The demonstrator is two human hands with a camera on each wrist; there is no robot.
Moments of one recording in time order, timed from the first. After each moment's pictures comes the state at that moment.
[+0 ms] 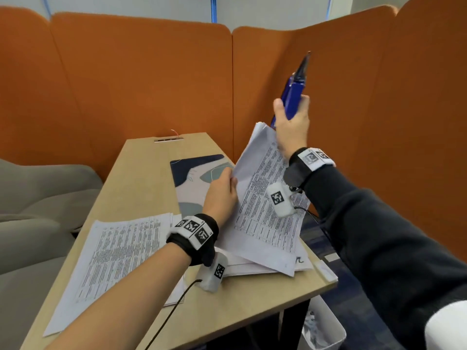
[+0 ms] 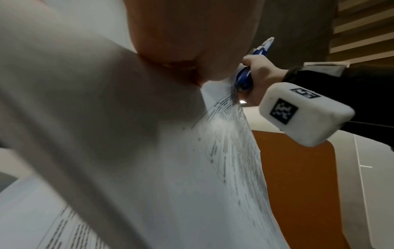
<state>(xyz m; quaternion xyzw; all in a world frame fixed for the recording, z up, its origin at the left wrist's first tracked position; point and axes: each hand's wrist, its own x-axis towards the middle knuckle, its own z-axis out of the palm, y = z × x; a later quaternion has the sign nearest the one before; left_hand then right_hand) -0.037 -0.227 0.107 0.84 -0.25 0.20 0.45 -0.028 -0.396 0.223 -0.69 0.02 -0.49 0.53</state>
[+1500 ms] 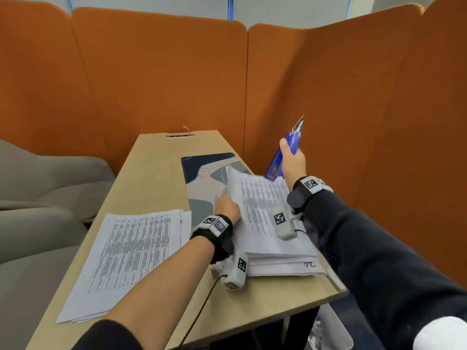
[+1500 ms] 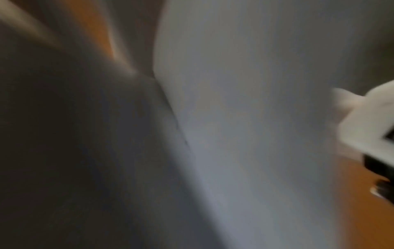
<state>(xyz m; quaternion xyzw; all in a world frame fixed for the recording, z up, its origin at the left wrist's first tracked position) 0.016 -0.234 0.052 0.89 -0.04 0.01 0.45 0.002 -0.393 0.145 -0.70 0.13 -0.31 0.63</state>
